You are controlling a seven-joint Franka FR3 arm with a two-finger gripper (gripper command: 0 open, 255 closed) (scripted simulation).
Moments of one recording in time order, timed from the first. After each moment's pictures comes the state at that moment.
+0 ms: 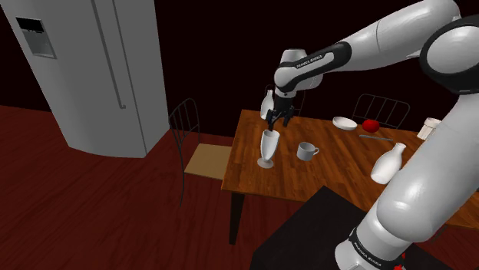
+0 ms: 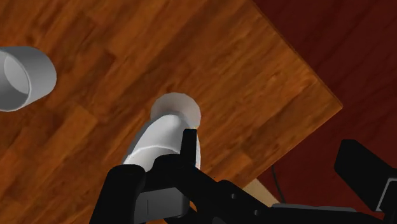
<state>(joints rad) -0.03 -0.06 -0.20 -2.21 -0.01 2.14 -0.08</state>
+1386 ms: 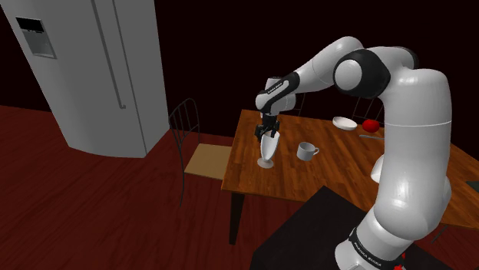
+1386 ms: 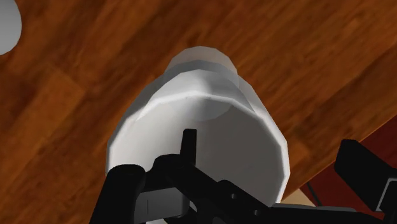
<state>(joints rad) -0.09 0.43 -0.21 -1.92 0.10 2.33 -0.20</state>
